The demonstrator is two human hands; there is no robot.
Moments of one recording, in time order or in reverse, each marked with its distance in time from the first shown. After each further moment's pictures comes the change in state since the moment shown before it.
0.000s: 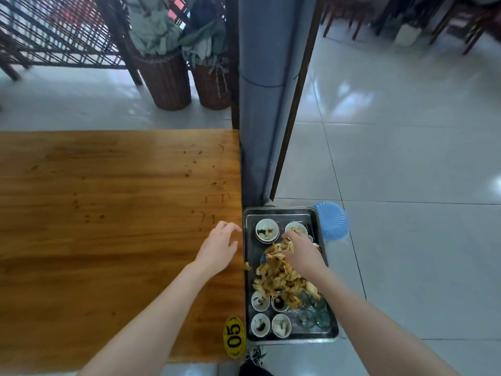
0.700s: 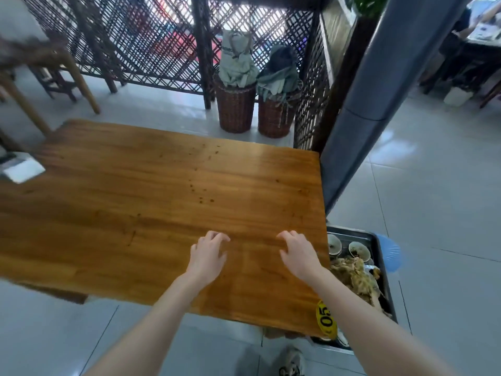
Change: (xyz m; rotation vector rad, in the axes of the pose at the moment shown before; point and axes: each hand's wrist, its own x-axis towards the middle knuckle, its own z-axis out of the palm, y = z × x) left_hand -0.185 -0.183 -0.133 0.156 0.256 -0.186; right_hand -0.093 -0.238 0.093 -0.231 0.048 -0.403
